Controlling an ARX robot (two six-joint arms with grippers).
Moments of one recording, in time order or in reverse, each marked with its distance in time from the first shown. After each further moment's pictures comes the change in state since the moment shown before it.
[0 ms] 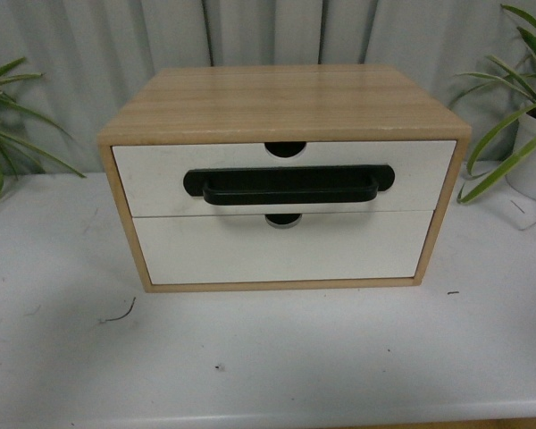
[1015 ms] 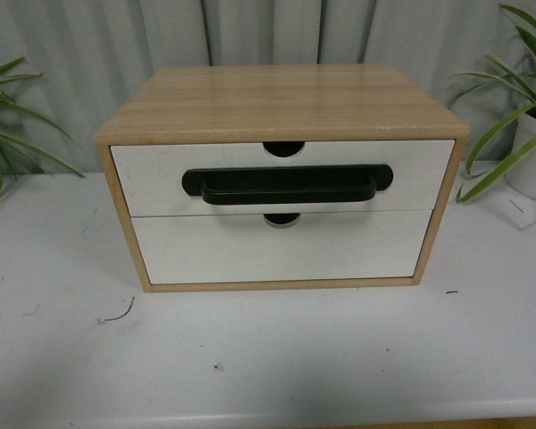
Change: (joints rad) left arm 0.083 -0.393 -0.309 -0.099 0.097 -0.019; right arm -0.117 -0.426 -0.307 -0.081 -0.112 -0.024
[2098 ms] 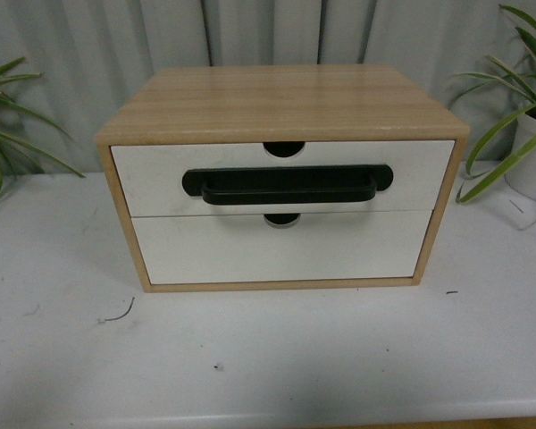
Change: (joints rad) left arm 0.000 -0.289 -0.031 -0.256 0.000 0.000; right arm 0.000 -0.221 -0.009 -0.223 0.000 0.000
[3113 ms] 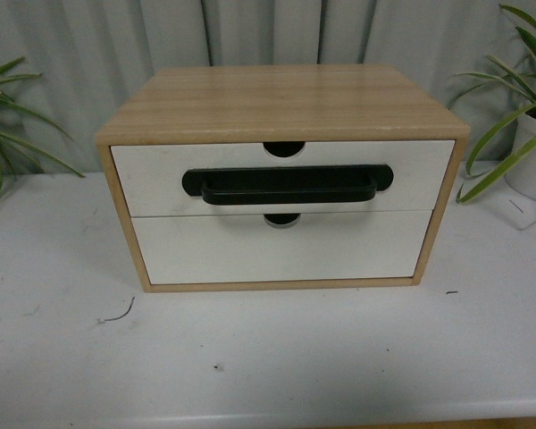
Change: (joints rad) left arm 0.000 0.000 0.000 0.000 0.000 -0.001; right arm 0.000 0.000 0.000 0.000 0.000 0.000
